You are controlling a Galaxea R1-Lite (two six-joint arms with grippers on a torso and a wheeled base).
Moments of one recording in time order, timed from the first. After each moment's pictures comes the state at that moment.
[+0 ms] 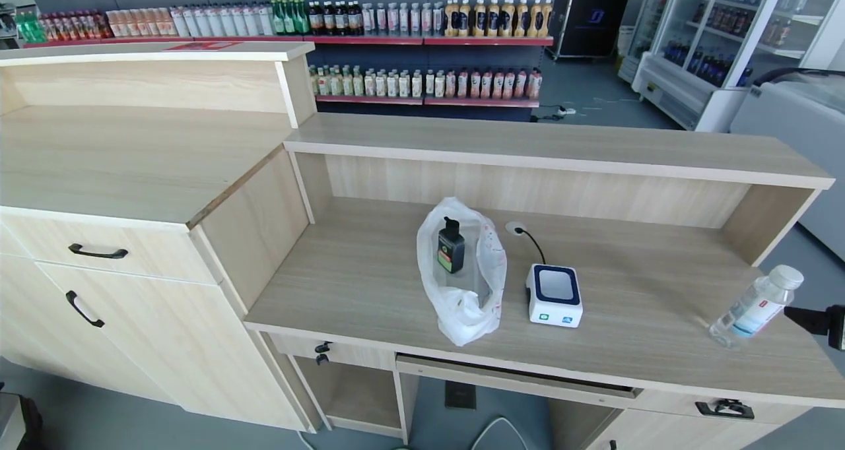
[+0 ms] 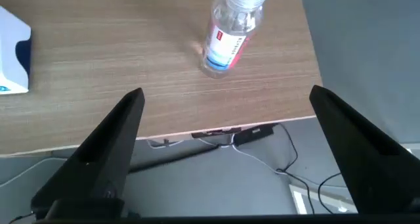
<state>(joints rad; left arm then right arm) 0.00 0.00 0.00 0.00 -0.05 0.00 -0.60 1.58 -0.49 -0.62 0.20 -0.27</state>
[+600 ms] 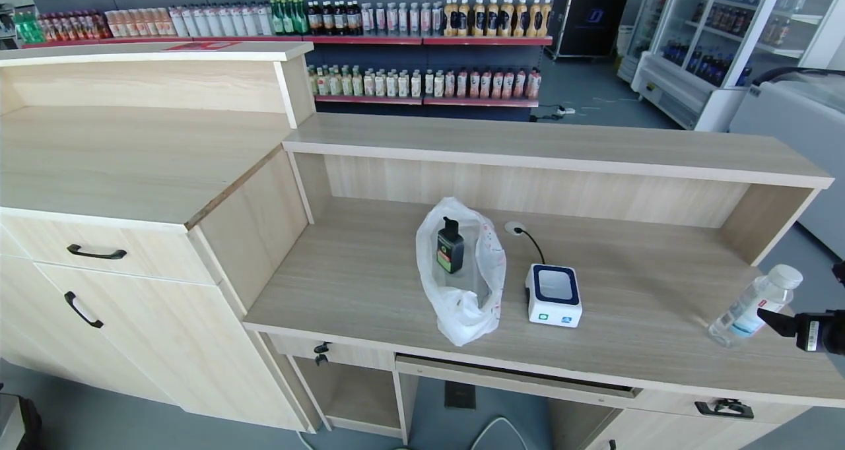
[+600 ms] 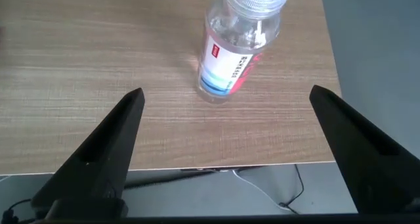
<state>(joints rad) 0.00 0.00 0.00 0.00 -0.05 0.00 -0.65 1.96 -0.51 -1.02 0.36 -0.33</state>
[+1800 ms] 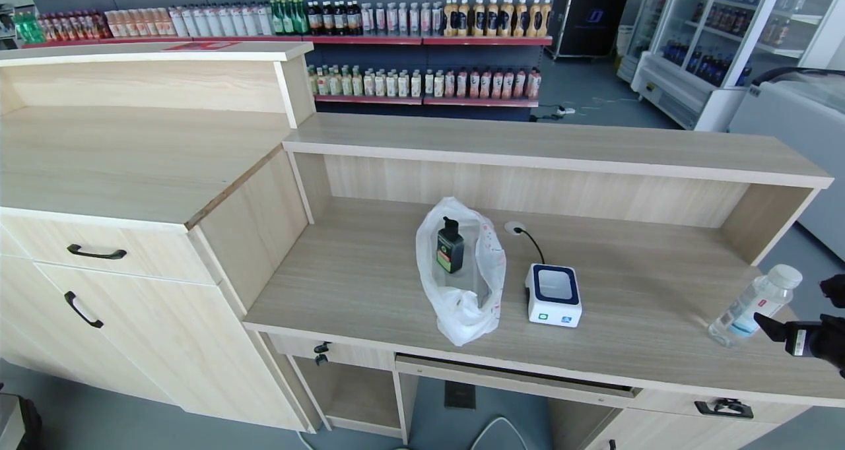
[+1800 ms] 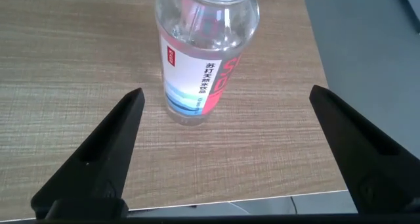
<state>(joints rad) 0.00 0.00 0.00 0.00 -0.05 0.00 -0.68 2.22 -0.56 -1.32 0.37 -0.33</state>
